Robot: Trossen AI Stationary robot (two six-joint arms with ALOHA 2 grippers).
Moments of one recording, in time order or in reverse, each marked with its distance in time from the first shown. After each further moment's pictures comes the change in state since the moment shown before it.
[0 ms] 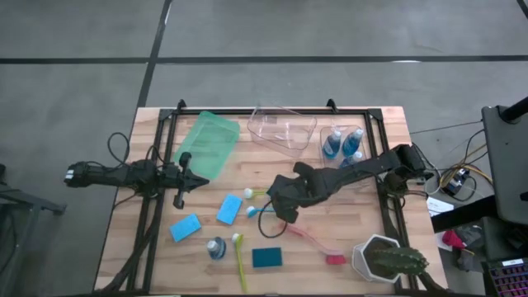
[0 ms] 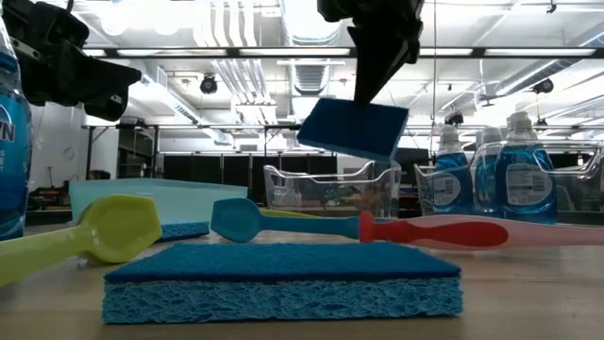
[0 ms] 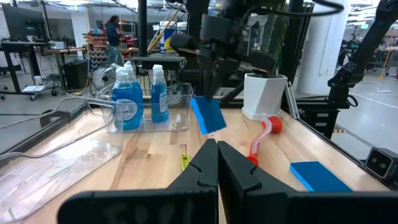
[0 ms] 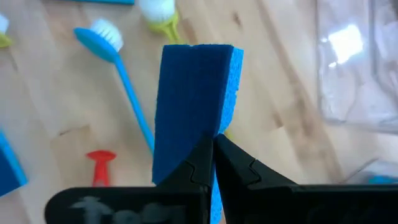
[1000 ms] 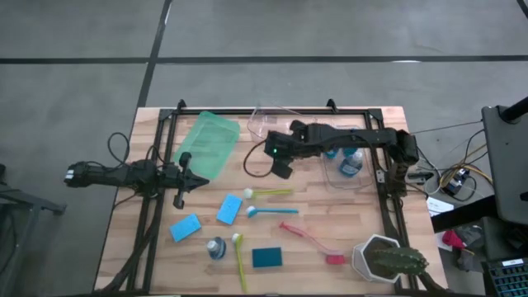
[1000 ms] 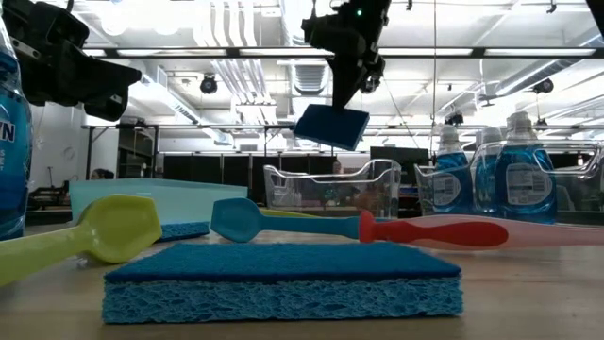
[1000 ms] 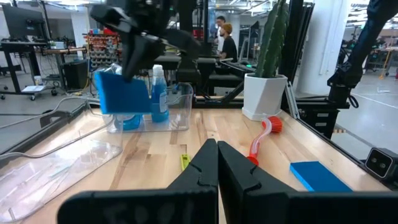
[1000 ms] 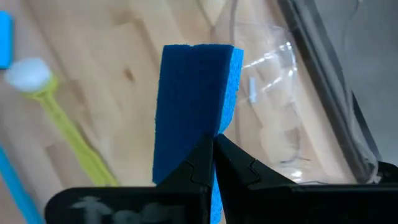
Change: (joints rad) left arm 0.000 0.000 0.000 0.000 0.000 0.000; right arm -0.330 0.000 0.122 -0.022 0.003 -0.317
